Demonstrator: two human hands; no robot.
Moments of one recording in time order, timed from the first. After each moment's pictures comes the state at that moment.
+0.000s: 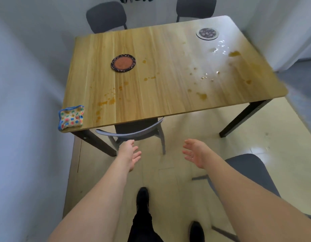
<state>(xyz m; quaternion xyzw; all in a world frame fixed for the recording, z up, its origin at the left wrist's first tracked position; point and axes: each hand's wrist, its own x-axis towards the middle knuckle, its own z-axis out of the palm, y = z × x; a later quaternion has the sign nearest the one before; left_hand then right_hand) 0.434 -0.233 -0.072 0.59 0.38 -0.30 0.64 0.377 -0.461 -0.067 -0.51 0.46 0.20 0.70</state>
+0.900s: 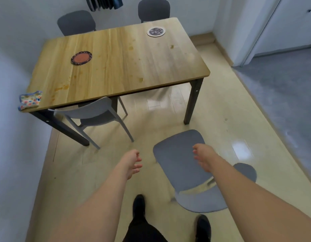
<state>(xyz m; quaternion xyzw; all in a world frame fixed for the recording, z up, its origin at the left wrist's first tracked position) 0.125 -0.493 -0.056 0.71 0.31 -0.36 0.52 0.062 -0.735 -0.044 -0.57 0.51 0.17 0.62</state>
